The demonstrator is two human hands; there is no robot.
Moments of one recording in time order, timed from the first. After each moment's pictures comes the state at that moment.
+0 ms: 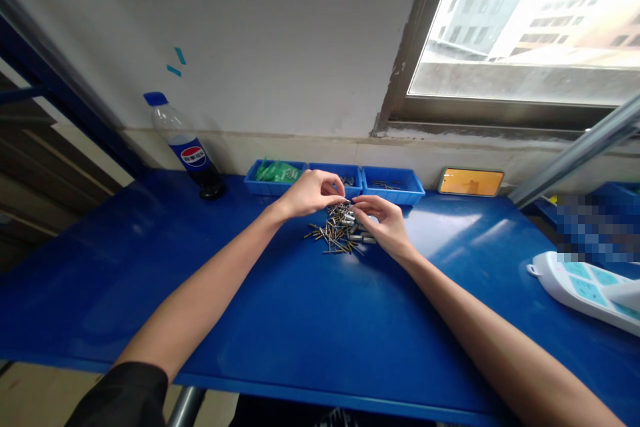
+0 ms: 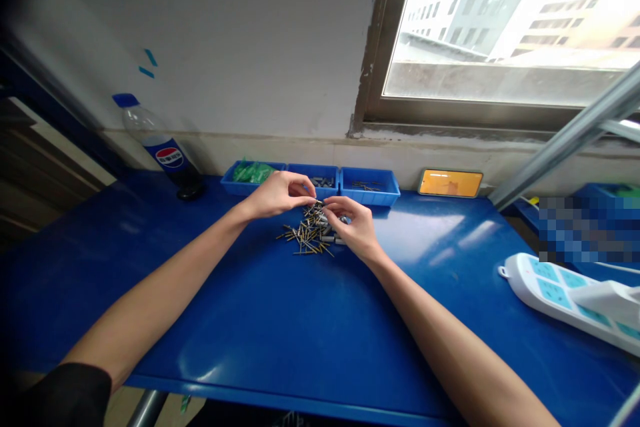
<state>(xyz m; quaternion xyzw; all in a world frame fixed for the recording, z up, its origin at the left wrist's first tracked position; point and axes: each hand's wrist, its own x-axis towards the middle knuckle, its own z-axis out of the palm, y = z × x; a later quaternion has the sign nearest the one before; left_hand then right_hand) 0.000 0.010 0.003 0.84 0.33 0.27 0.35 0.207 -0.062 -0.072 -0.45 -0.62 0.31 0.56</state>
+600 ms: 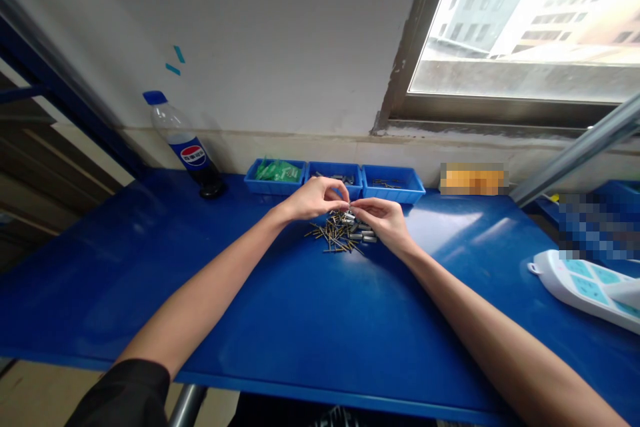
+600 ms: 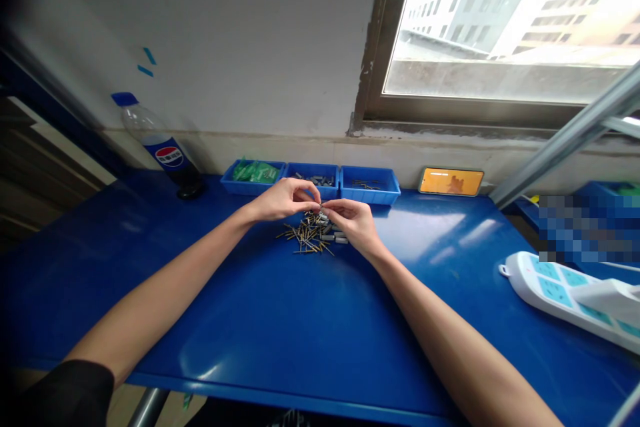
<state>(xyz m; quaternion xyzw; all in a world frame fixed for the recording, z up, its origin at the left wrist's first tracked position) 0.003 0.010 -0.013 0.83 0.29 0.23 0.42 0.209 -0.056 -0.075 -0.44 -0.58 0.40 0.56</state>
